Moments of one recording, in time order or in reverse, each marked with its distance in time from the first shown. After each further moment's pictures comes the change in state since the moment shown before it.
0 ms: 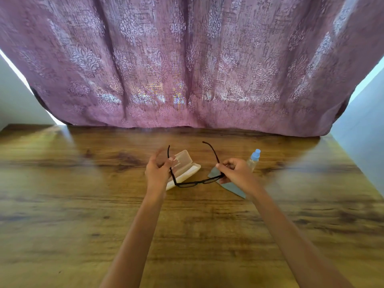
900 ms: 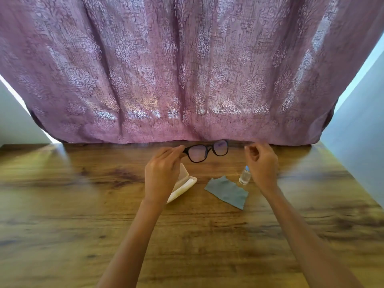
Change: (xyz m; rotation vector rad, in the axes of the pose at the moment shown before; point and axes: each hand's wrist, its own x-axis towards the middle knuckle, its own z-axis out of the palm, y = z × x) left_hand -0.011 0.051 0.017 0.816 -0.009 1.289; right_hand 0.029 -0.005 -0.060 -0.394 0.715 -0.602
